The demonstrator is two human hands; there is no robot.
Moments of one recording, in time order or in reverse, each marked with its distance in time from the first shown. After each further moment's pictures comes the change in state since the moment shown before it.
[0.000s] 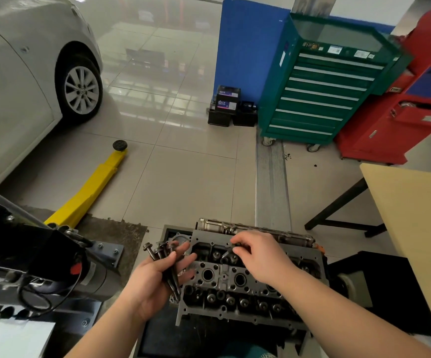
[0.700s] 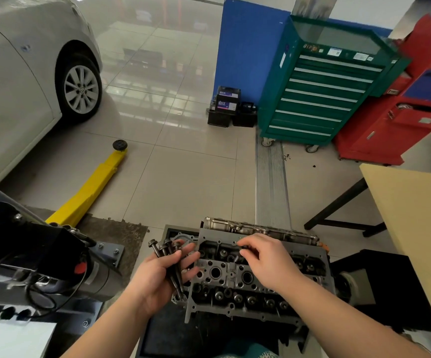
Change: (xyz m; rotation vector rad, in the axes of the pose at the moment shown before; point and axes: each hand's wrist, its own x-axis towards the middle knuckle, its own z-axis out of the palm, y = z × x) left_hand 0.002 0.011 -0.013 -0.008 -0.005 -0.056; right_hand -0.015 0.002 0.017 0.034 0.075 -0.025
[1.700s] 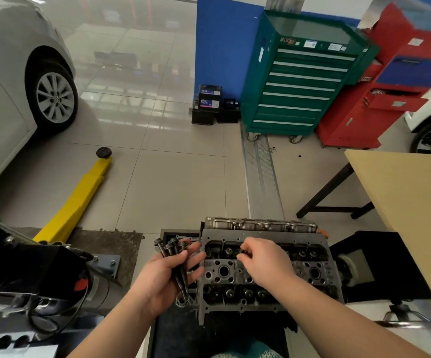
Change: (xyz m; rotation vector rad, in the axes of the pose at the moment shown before) left_hand 0.001 0.024 -0.005 0.088 -0.103 -0.083; right_hand 0.002 -0.020 0.039 -0.241 0.062 0.265
